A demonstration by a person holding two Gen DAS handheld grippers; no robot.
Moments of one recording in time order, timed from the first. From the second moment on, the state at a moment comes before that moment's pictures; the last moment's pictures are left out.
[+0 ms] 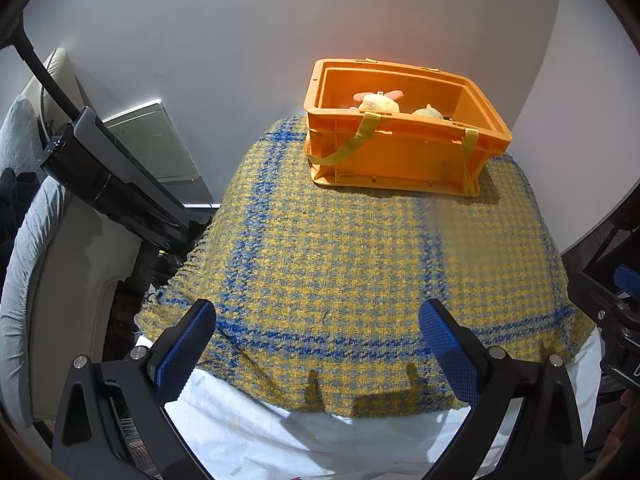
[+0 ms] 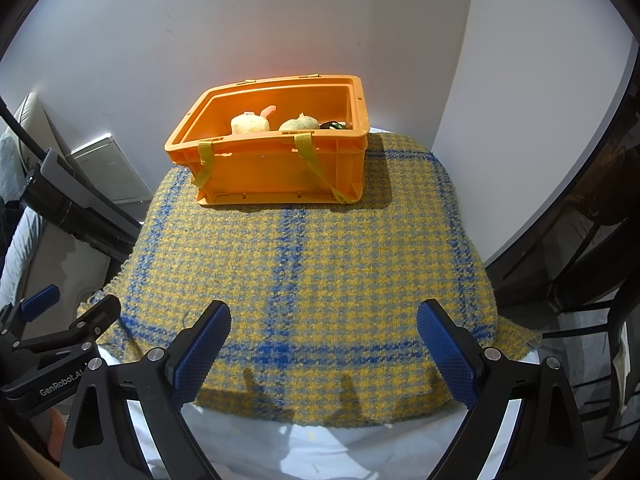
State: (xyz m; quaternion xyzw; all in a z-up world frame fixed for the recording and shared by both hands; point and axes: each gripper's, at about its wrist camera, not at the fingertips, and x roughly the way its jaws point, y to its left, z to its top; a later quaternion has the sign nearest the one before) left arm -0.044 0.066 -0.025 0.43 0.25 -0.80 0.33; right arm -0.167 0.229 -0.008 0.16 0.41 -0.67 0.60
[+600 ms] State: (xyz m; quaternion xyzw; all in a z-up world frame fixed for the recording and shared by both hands) left arm -0.044 0.067 -0.024 0.42 0.25 -0.80 0.33; right arm -0.165 0.230 -0.009 0.16 0.41 -0.67 0.60
